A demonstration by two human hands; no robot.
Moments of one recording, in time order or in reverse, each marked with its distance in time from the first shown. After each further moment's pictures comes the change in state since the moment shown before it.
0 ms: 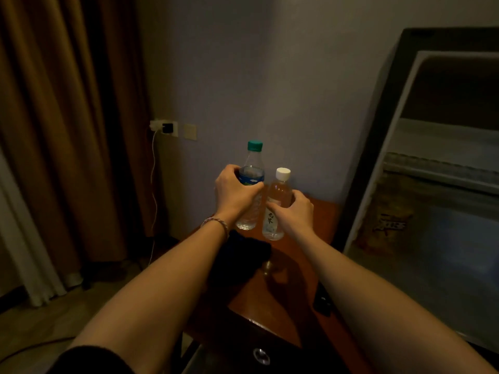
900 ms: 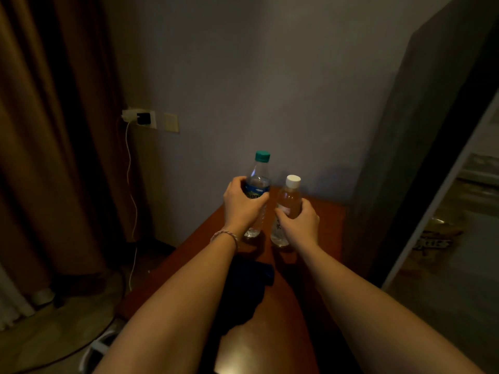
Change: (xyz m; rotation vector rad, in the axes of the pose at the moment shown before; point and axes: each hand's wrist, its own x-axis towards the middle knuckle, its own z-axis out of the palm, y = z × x) left_hand 0.054 -0.087 0.095 -0.085 -0.098 -0.077; right_hand 0.078 0.085 0.048 -0.054 0.109 0.082
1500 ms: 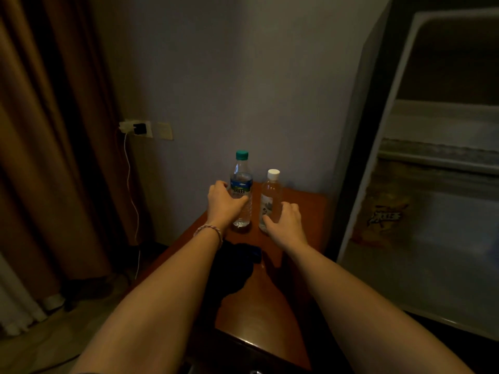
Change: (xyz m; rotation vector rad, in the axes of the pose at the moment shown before) left_hand -0.032 0.033 -0.037 0.251 -0.100 -0.107; right_hand -0.049 -0.011 -0.038 -0.280 -0.191 -0.037
